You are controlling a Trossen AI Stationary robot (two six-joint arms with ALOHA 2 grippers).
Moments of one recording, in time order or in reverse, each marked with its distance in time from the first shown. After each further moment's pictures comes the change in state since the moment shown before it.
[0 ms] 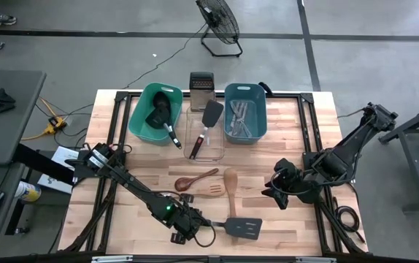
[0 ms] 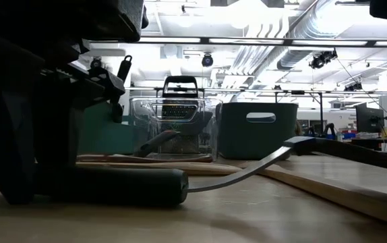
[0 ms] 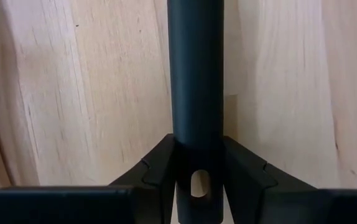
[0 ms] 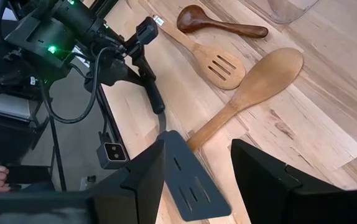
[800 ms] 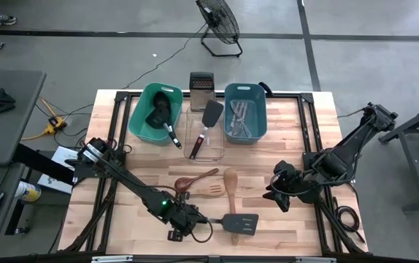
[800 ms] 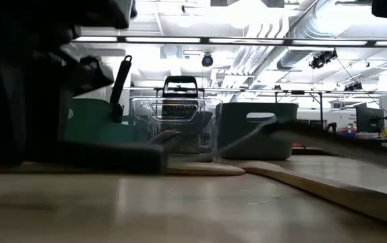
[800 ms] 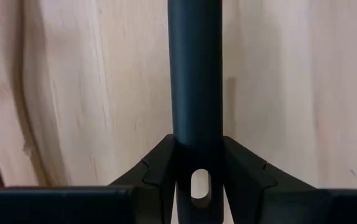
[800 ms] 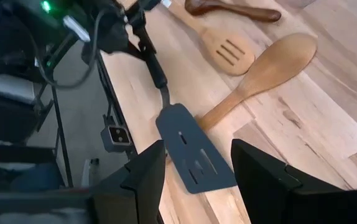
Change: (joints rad) left arm 0.006 -0.143 -0.008 -0.014 -0.002 -0.021; right arm 0.000 0.000 0.000 0.007 -0.074 -0.034
